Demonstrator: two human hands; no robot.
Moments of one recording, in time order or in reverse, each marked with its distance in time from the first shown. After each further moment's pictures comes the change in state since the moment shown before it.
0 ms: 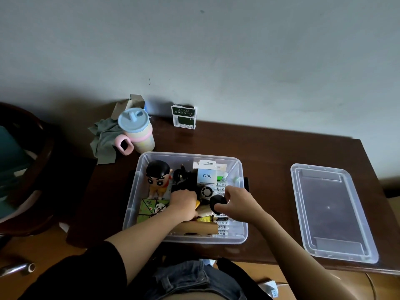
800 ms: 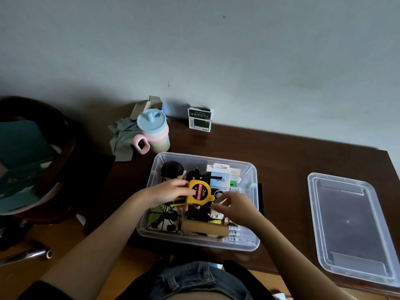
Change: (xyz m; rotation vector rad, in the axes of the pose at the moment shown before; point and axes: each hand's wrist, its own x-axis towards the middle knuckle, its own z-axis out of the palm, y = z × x) left_hand -0.024 -0.087 -0.035 -1.224 -0.307 0.007; right_hand 0.009 -0.029 0.013 0.159 -0.110 -0.026
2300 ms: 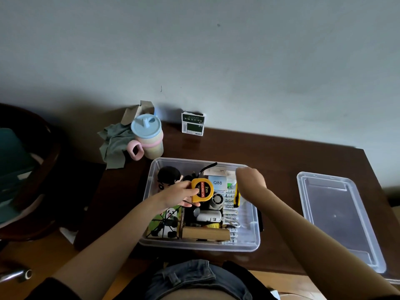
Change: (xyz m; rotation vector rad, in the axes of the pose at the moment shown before) left_hand 0.001 0.014 0.016 -0.092 -0.034 0.087; right_hand 0.031 -0.020 -0.048 -0.782 0.295 0.176
